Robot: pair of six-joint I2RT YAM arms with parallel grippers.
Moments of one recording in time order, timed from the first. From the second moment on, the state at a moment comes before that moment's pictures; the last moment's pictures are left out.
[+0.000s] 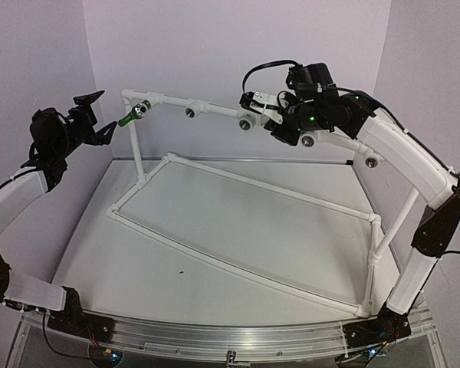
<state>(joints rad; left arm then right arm) -0.06 1.22 1.04 0.35 0.40 -1.76 0.76 1.77 2.04 -0.78 0.23 -0.82</state>
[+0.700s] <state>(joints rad) -0.23 1.39 1.05 0.48 0.40 -1.89 0.76 1.77 2.04 -0.78 0.23 -0.82</state>
